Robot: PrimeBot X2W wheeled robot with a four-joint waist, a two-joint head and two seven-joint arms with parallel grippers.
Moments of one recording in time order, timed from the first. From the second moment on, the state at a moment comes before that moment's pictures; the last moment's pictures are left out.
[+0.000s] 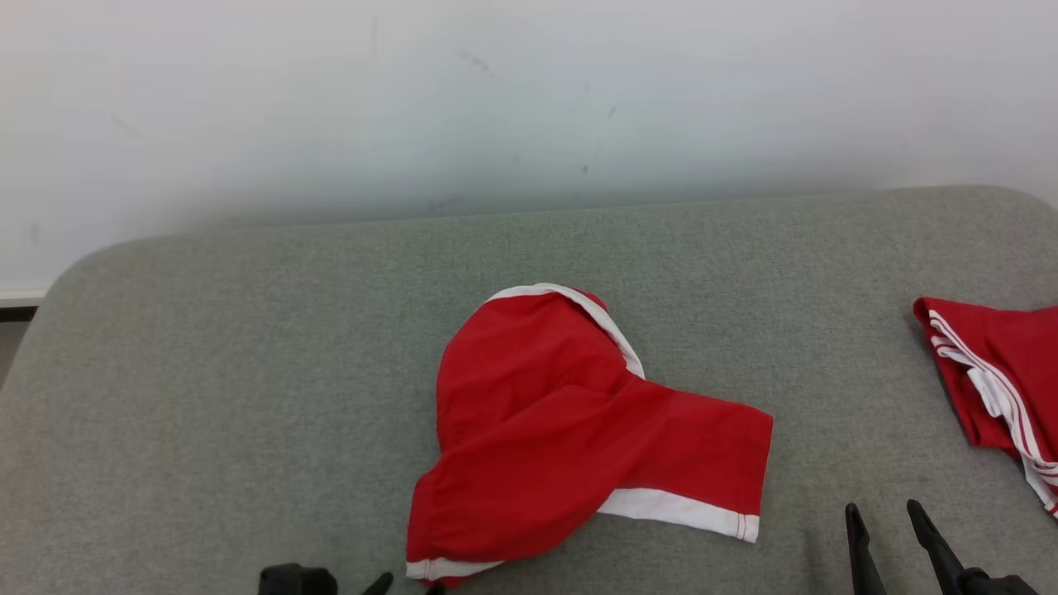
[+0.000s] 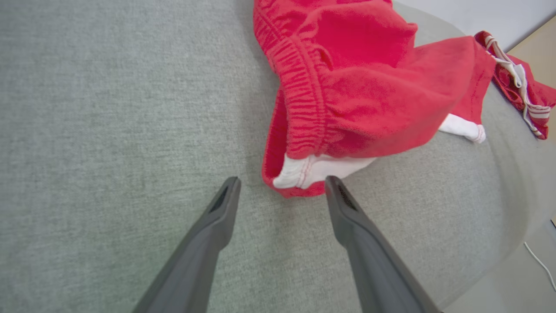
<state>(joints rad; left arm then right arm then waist) -0.12 0.47 -0.72 0.17 -0.83 0.12 -0.07 0.01 -0.05 0.00 0.32 0.17 0.13 -0.26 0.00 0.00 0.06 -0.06</state>
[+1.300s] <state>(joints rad) 0.15 0.10 -0.14 0.12 -0.25 -0.03 -0.26 0.06 -0.05 -0.02 0.29 0.12 0.13 -0.26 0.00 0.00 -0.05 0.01</state>
